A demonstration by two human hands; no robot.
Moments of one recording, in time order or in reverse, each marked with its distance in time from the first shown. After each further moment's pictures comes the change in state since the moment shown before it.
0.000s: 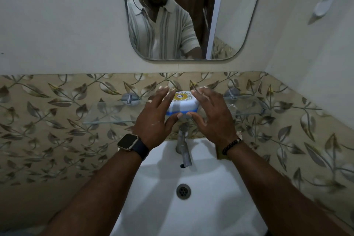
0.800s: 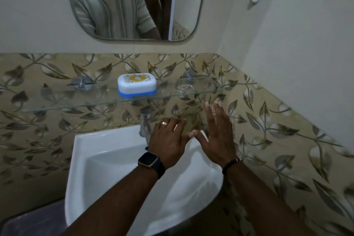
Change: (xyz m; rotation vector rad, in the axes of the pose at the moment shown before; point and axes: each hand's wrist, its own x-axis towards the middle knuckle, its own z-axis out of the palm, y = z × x) left_hand -0.070 0.106 0.112 0.016 -0.198 0.084; right_hand -0.152 0.031 -0.076 -0.231 -0.135 0.323
